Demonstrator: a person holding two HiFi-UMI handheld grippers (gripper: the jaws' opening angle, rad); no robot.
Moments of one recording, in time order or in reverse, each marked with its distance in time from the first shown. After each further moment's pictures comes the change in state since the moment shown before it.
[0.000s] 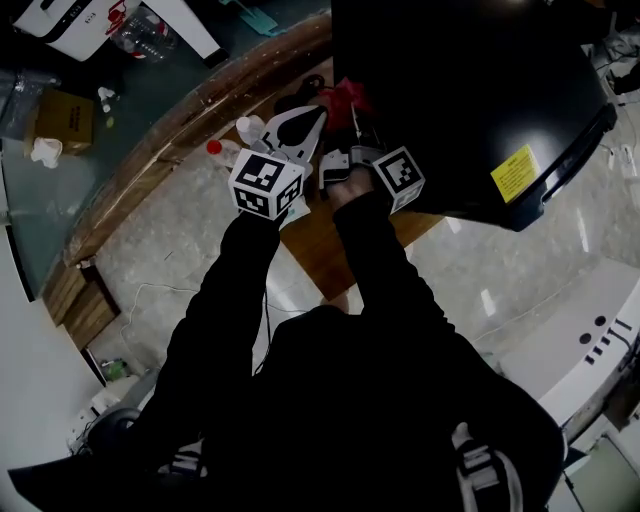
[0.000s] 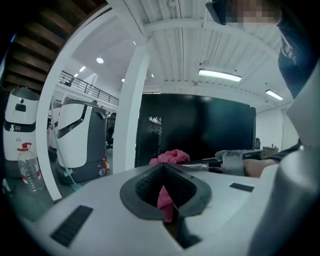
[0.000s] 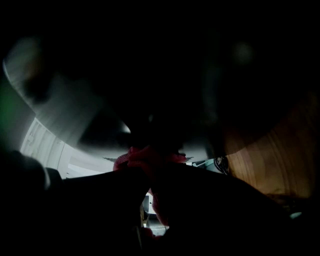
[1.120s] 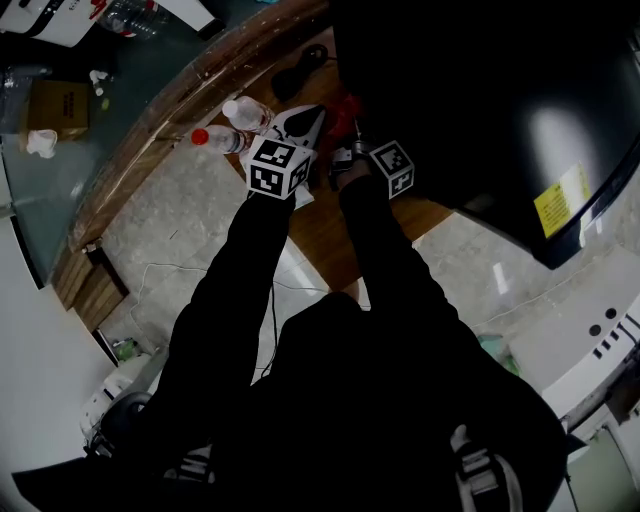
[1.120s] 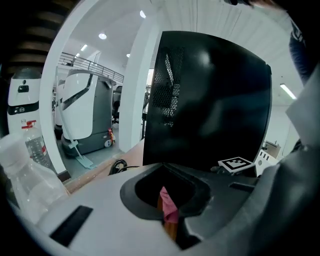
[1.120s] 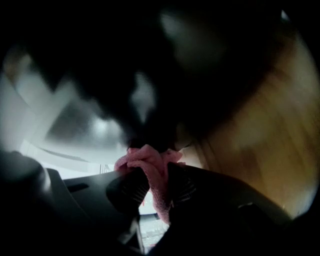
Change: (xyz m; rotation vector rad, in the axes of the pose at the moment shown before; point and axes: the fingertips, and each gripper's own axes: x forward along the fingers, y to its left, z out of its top) left arm 0.044 0.037 -0.162 -0.077 0.273 0.046; right arm -0.009 -0.233 0.012 0.013 0.012 -0.332
